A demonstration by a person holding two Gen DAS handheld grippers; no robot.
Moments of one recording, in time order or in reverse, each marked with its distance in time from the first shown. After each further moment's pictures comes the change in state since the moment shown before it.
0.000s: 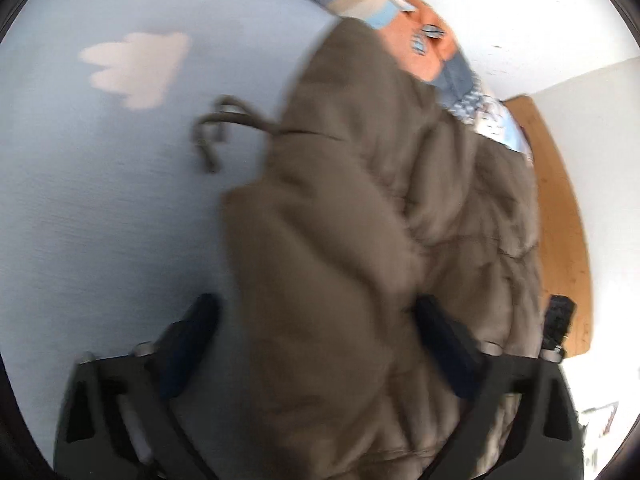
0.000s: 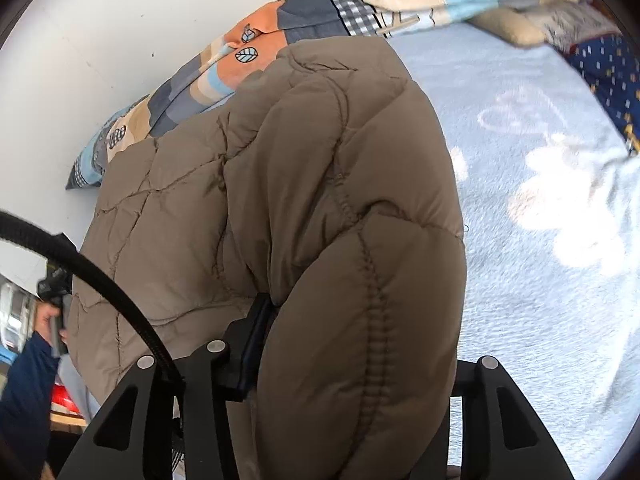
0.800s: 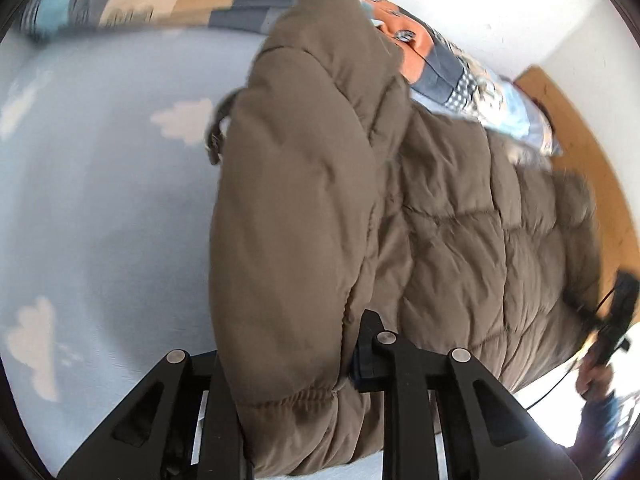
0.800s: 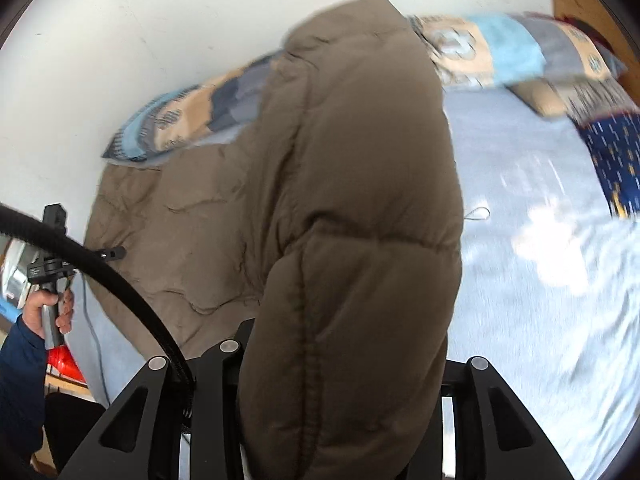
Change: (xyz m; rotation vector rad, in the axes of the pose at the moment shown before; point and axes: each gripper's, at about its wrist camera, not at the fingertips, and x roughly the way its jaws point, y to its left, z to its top) left arm -0.069 -0.070 -0.057 0.120 -0.109 0.271; right arm -0.081 0.072 -0.030 -0.162 -0.044 -0.025
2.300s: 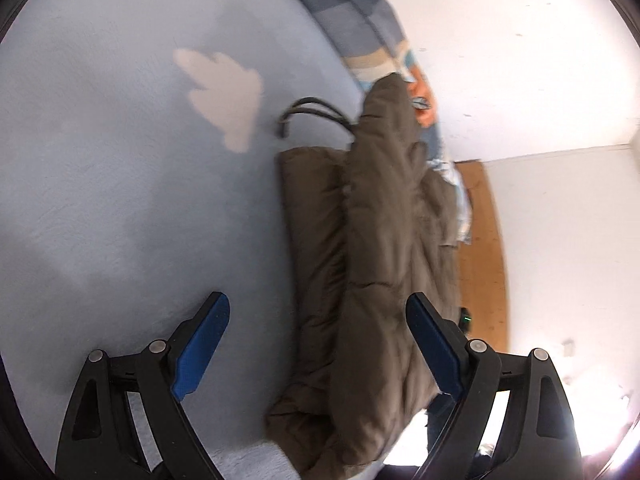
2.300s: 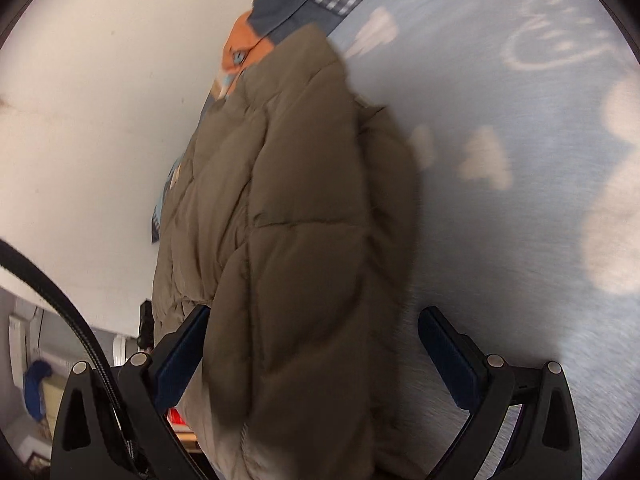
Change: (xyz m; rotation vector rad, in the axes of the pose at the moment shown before) left arm 0.080 0.157 0.075 -0.335 0.053 -0.554; right arm 0.113 -0.179 0.026 0.394 0.096 0.472
